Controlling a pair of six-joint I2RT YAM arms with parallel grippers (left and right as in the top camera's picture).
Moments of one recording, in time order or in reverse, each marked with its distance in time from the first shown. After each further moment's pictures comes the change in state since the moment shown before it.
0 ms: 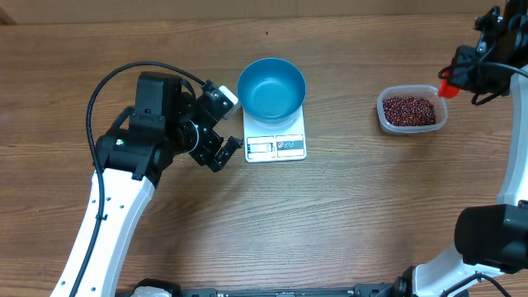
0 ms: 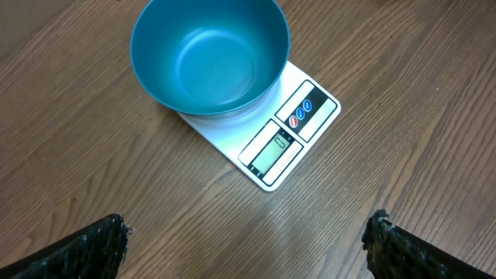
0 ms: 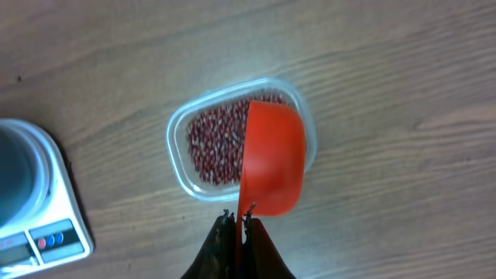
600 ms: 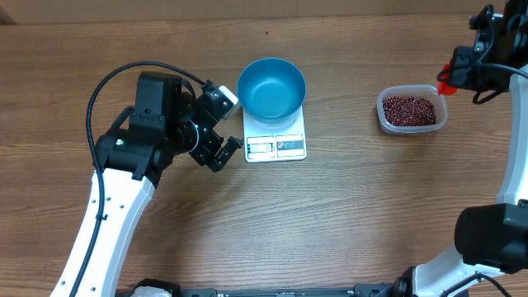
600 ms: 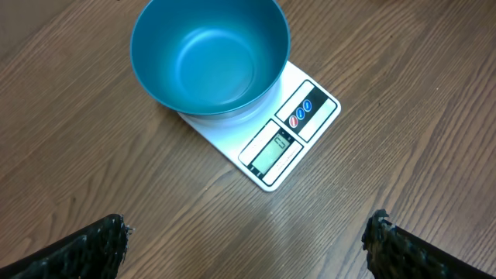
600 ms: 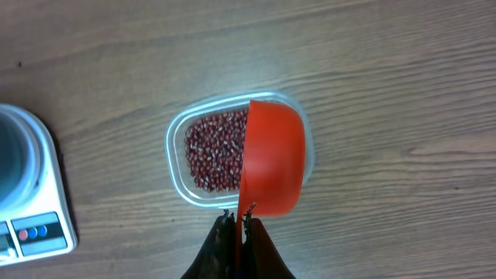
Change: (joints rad) left arm 0.000 0.000 0.000 0.000 0.000 0.000; right arm 0.000 0.000 -0.017 0.037 -0.015 -0.109
